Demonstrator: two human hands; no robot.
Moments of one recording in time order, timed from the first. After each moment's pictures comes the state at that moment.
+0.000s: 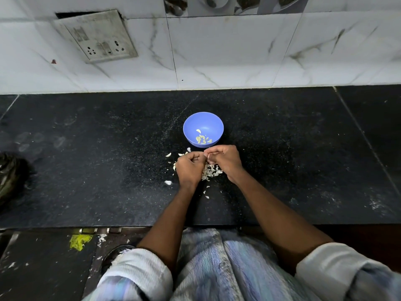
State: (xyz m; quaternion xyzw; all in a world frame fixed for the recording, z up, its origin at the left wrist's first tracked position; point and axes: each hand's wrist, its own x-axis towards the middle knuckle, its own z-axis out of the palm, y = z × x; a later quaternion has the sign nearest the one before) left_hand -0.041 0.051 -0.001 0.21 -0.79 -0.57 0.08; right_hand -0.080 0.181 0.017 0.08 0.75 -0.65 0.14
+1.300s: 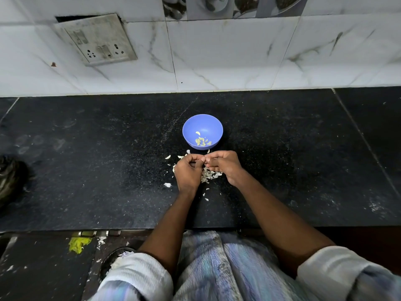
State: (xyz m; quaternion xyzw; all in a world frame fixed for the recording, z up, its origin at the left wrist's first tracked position) left_hand -0.033 0.050 0.000 0.16 -0.81 -0.55 0.12; right_hand -0.079 0.186 0.013 0.11 0.69 -0.68 0.22
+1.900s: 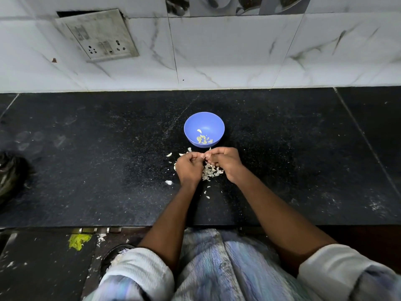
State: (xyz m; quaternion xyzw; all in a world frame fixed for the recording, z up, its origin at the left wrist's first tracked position) left_hand -0.042 0.047 -0.002 0.20 -0.79 -0.57 0.08; right_hand -0.080 0.178 0.018 0.13 0.68 -0.69 0.20
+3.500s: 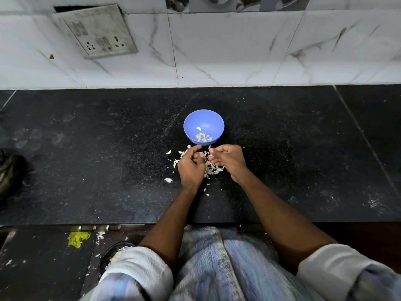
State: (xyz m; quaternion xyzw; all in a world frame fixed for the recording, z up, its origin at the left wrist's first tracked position) left_hand -0.034 0.052 -0.016 0.14 -0.81 -0.56 0.13; right_hand -0.071 0.190 0.020 0.11 0.73 -0.66 0.15
